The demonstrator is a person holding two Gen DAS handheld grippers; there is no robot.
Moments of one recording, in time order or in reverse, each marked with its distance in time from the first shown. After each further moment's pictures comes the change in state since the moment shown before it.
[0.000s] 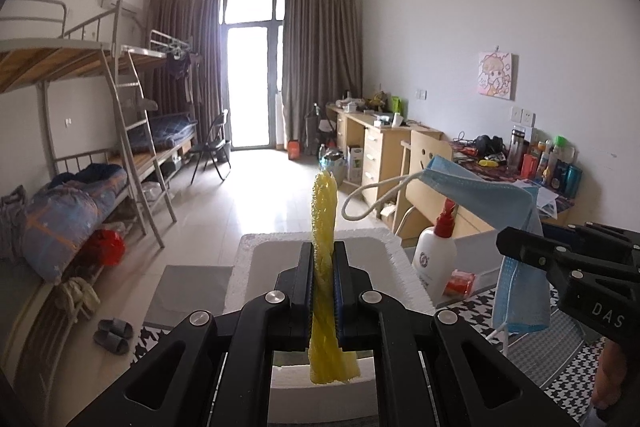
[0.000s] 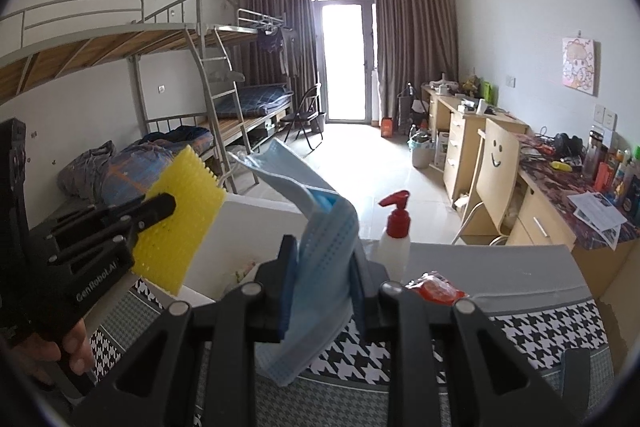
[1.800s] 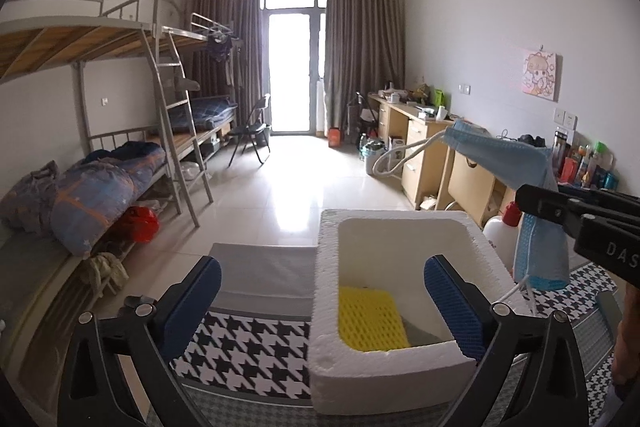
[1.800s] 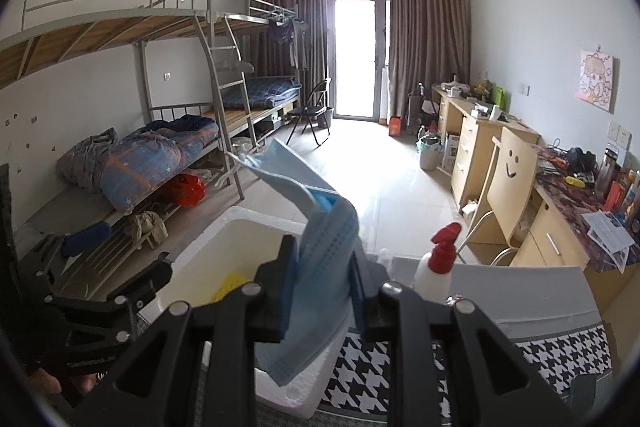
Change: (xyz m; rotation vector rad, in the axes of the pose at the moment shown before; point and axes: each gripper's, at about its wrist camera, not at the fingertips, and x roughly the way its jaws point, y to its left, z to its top) left arm 0.006 0.050 -0.011 -0.059 0.037 0.142; right arm 0.042 0.031 0.023 -0.044 0.027 0.015
